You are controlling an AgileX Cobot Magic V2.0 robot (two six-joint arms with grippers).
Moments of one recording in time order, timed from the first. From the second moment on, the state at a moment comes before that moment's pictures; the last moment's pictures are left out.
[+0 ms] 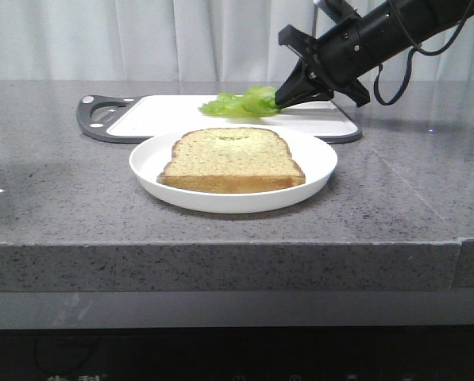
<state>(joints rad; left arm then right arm) -0.41 0.80 -0.96 0.08 0.94 -0.28 0.11 2.23 -1.86 1.08 0.72 -0.66</state>
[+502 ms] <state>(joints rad) -0.41 0.80 -0.96 0.09 0.94 -0.28 0.11 2.14 -1.86 1.19 0.81 -0.71</state>
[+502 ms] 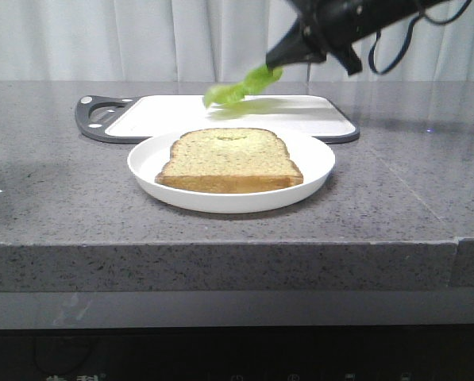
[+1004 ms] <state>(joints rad) -0.41 0.80 -0.96 0.09 0.94 -0.28 0.11 1.85 -1.78 1.19 1.17 -0.80</state>
